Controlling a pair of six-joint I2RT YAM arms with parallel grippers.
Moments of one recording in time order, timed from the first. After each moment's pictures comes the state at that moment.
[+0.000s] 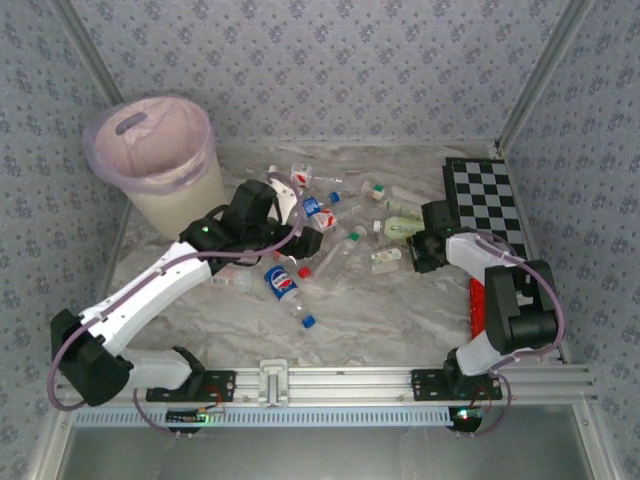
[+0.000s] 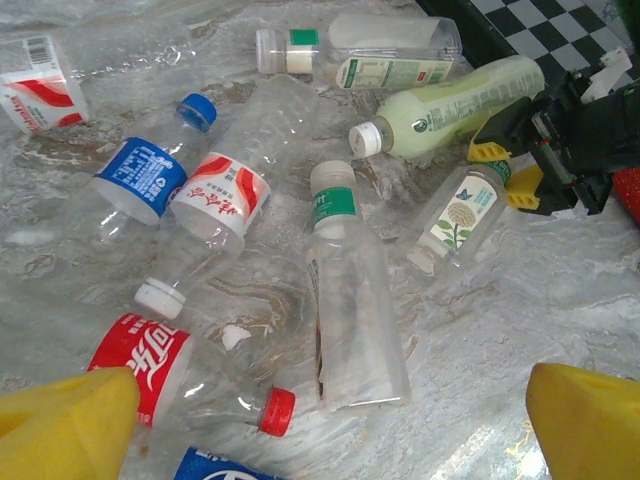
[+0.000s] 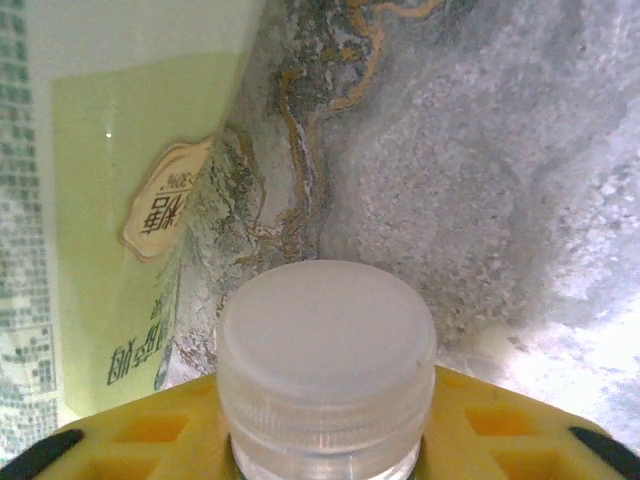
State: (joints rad) left arm -0.73 1.29 1.19 -0.59 0.09 -0.21; right arm 0.15 1.53 0.82 -0.41 -0.07 1.45
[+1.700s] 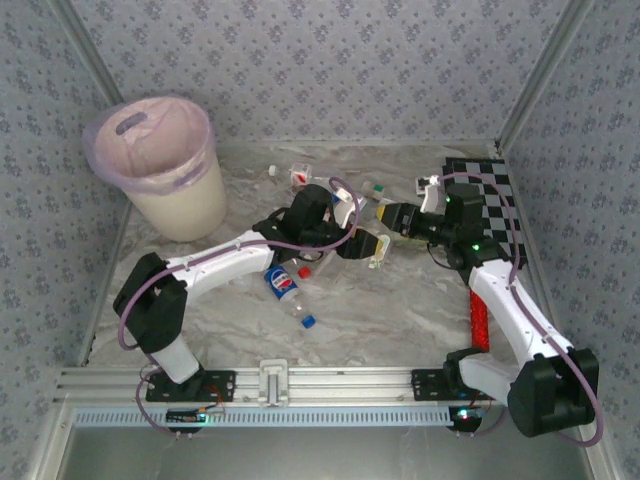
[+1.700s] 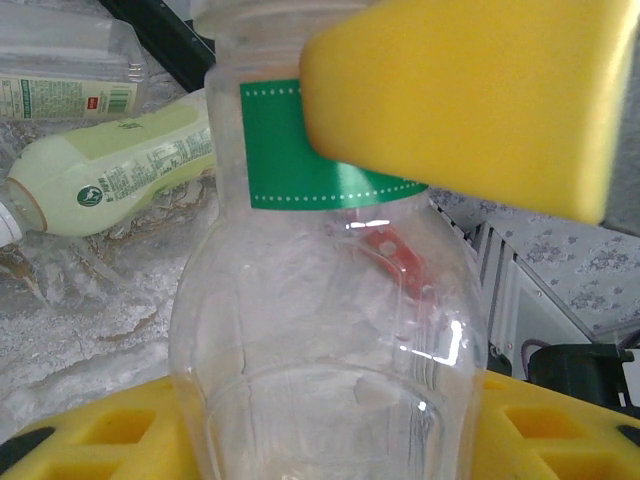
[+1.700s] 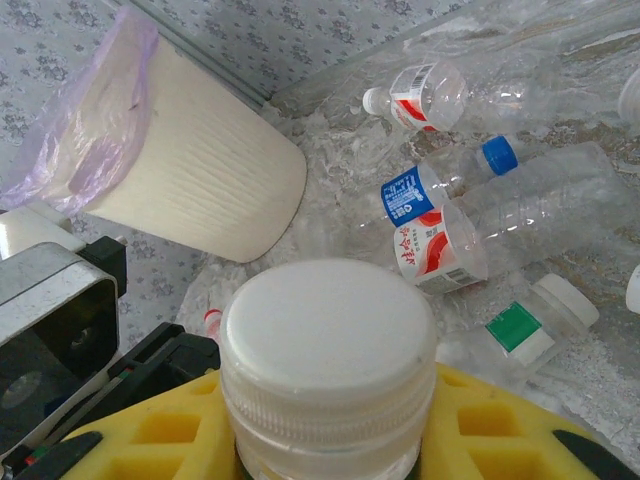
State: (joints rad) left arm -0.85 1.66 1.21 -0.04 0.51 -0.44; right arm 0.20 1.10 0.85 -0.18 -0.64 0.56
